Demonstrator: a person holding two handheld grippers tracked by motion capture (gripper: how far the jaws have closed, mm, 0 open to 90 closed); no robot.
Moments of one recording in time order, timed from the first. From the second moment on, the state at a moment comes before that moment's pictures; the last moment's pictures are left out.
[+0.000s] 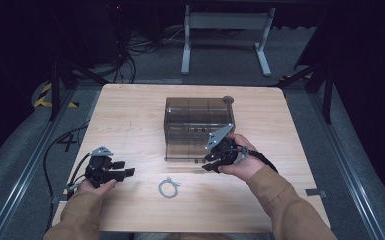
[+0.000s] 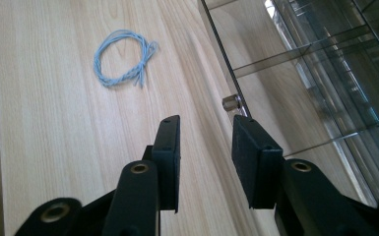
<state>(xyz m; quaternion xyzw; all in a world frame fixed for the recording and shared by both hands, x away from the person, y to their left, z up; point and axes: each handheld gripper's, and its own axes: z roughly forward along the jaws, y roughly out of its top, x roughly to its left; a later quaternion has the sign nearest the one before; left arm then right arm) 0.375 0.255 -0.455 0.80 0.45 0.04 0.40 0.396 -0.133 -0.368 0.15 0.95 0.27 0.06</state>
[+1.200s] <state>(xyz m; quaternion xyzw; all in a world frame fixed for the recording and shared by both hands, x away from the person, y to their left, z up) 0.370 0.259 -0.454 0.80 0.45 0.04 0.40 0.391 -0.061 -0.402 0.16 0.95 0.28 0.02</state>
